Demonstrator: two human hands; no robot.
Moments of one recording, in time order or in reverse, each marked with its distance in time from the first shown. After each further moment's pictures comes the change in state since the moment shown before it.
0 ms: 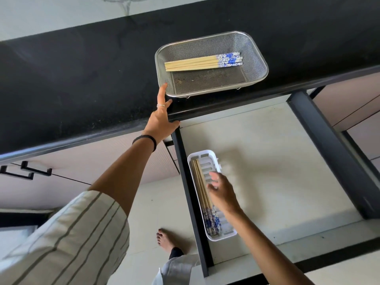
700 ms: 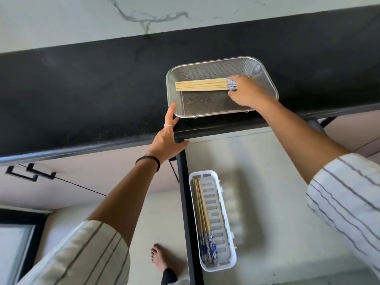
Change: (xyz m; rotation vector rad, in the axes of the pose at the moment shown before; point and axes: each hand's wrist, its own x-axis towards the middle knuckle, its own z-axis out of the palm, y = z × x) left_hand 0.005 -0.013 0.011 -0.069 0.028 0.077; right_hand 0.194 -0.194 -0.161 -0.572 0.157 -0.471
